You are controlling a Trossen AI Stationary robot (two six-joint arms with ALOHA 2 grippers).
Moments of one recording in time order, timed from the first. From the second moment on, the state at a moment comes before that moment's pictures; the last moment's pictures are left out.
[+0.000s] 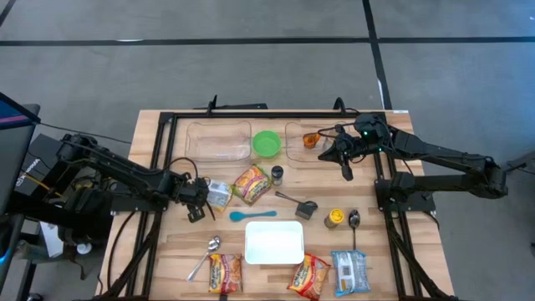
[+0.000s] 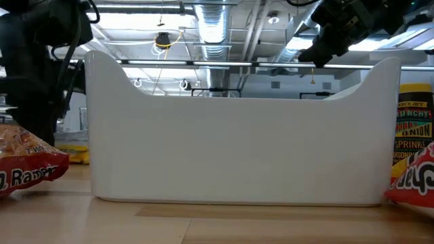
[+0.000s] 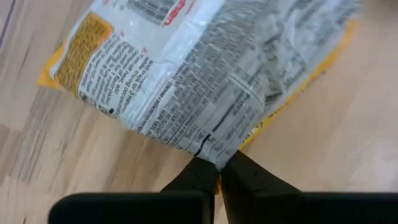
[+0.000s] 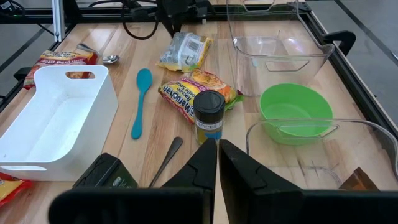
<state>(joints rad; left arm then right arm) -0.27 1.09 0.44 -0.66 -0.20 -0.65 -0.44 0.90 0.70 -0.34 -0.42 -0.24</state>
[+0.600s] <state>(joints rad) -0.27 0.95 0.53 -0.64 -0.21 -0.63 -0.44 0.90 0.70 -0.34 -0.42 -0.24</state>
